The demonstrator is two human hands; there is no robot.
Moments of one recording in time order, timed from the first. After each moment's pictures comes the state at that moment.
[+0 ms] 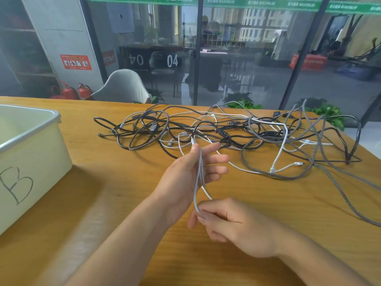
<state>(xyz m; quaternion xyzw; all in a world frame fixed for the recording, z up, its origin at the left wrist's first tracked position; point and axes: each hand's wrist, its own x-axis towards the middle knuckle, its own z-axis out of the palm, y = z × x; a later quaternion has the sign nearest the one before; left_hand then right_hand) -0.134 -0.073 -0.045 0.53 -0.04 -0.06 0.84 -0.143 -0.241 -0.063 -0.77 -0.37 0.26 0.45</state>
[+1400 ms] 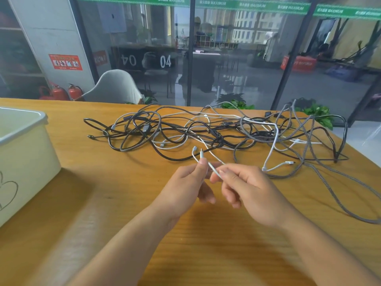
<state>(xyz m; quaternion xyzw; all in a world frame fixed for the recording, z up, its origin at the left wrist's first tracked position) -0.142 -0.085 -0.054 0.73 -0.02 -0.05 0.68 -0.119 -0.259 -0.047 -0.79 -0.25 0.07 0.55</state>
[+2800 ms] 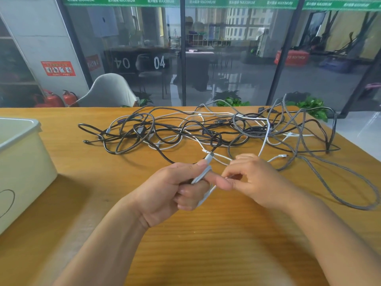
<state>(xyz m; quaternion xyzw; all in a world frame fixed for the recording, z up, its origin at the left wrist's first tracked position) -0.149 -0.059 -0.030 0.60 -0.19 -0.27 0.73 -0.079 -0.296 -0.056 -0.89 -0.38 -0.07 0.25</state>
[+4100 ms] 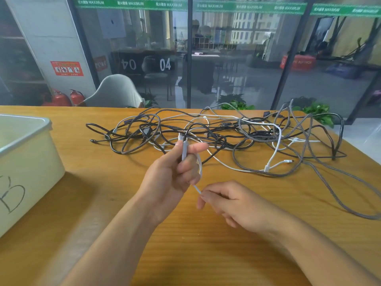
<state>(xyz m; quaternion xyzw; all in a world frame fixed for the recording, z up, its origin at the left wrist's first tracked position) -0.142 -0.066 -0.032 0.46 -0.06 -0.06 0.88 -0.130 -0.249 -0.053 -0.80 -0.26 0.23 0.49</state>
